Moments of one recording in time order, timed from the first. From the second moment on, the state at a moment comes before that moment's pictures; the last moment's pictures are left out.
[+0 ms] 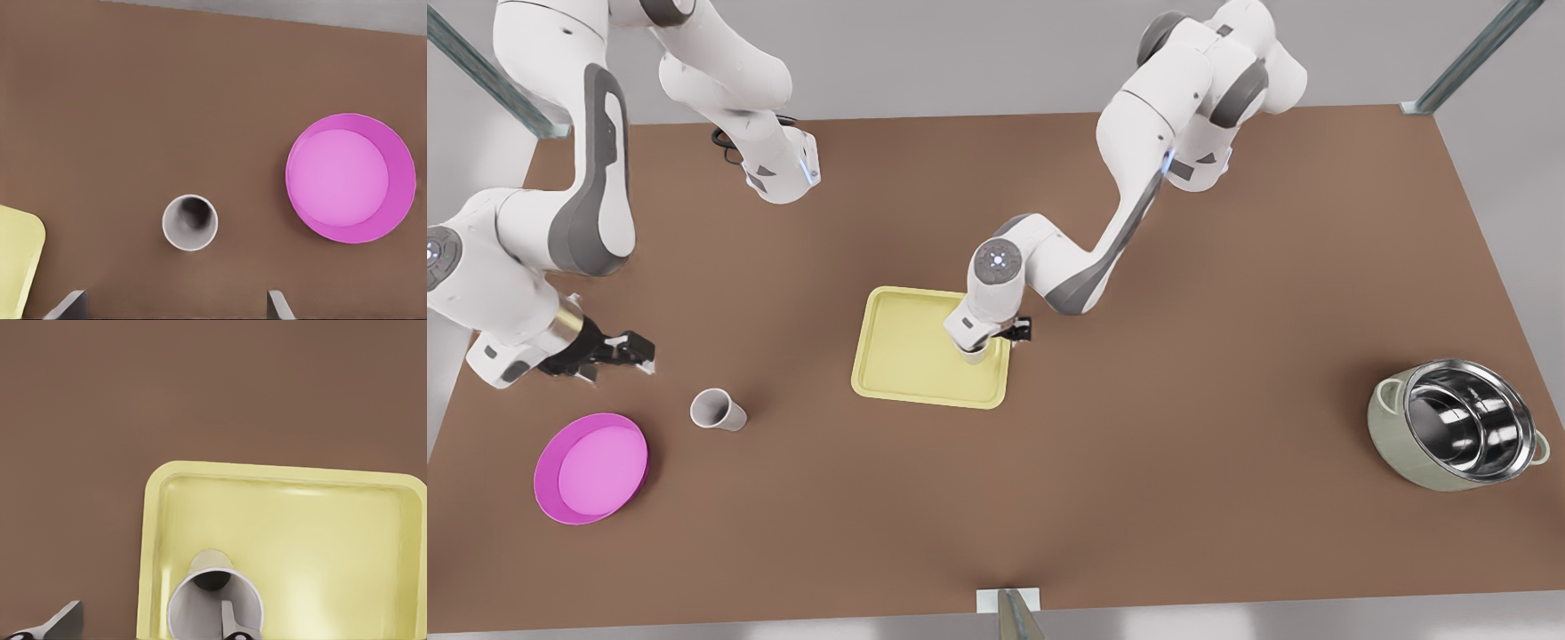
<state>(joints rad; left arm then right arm) -0.74 0.72 -0.09 -1.33 0.03 2.08 -0.74 -0.11 0.11 0.02 -1.67 0.02 1.87 -0.23</state>
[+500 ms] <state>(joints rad) -0.77 0.72 -0.08 -1.49 0.05 2.23 -0.88 -0.11 0.13 0.03 -1.45 0.02 1.50 -0.19</state>
